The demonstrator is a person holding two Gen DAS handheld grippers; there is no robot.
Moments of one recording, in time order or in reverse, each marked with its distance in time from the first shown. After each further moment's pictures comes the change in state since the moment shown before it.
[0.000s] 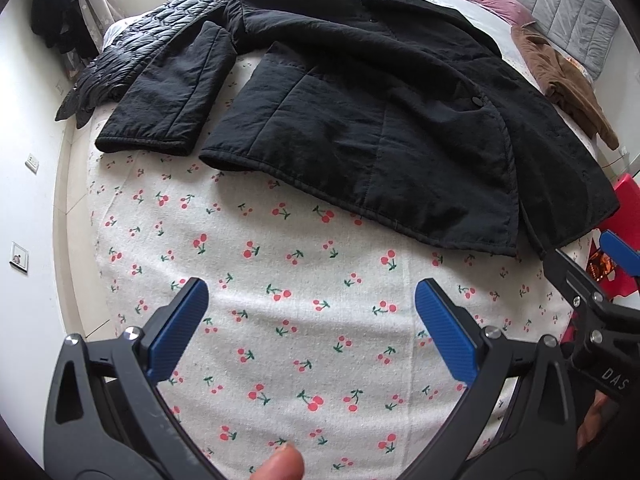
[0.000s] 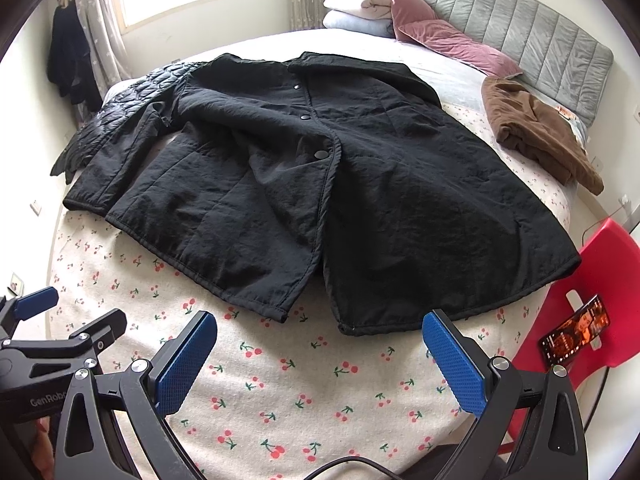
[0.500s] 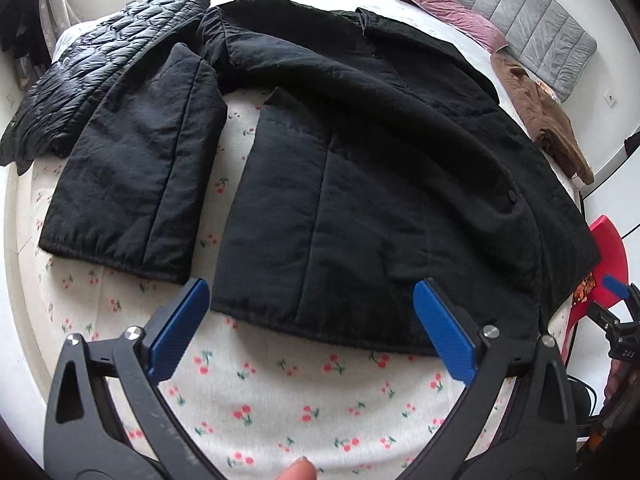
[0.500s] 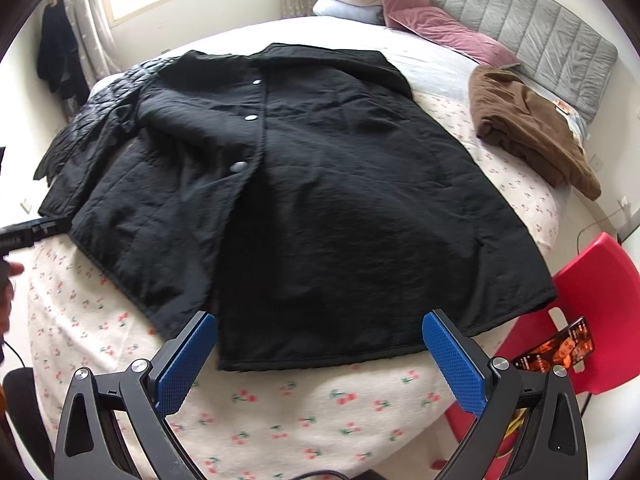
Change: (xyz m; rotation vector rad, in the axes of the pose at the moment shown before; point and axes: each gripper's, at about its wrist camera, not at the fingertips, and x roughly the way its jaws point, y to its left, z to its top) left arm 0.062 0.074 0.110 0.037 -0.039 -0.203; right arm 0.022 -0.089 0.030 0.012 0.057 -0.022
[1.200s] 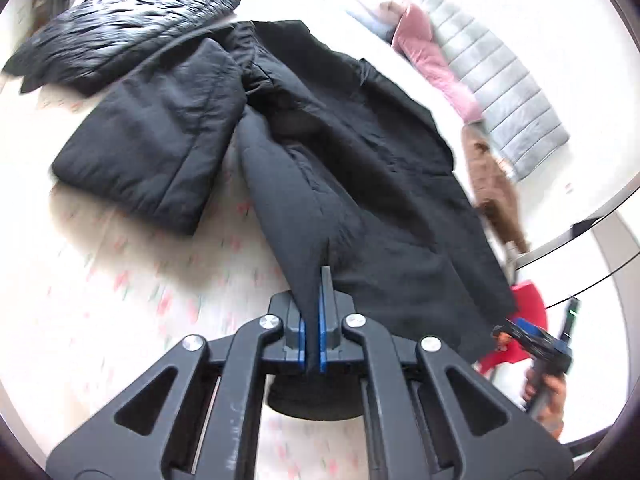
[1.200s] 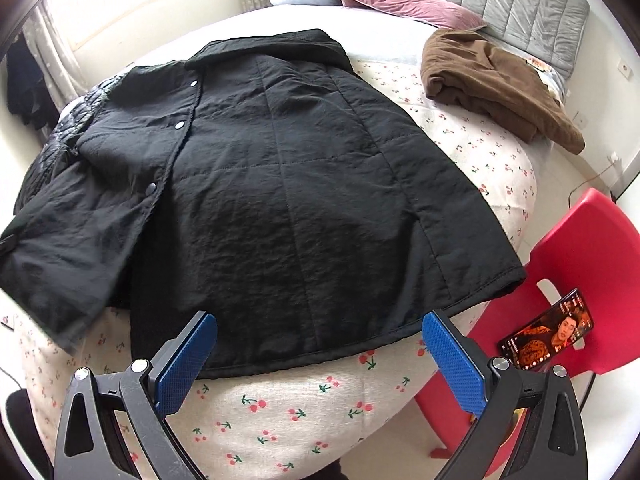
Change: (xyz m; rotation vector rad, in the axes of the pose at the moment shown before) left arm -0.091 0.033 -0.054 -0.273 -0.096 -0.268; right arm 0.015 -0.073 -0.004 0.102 0.040 0.003
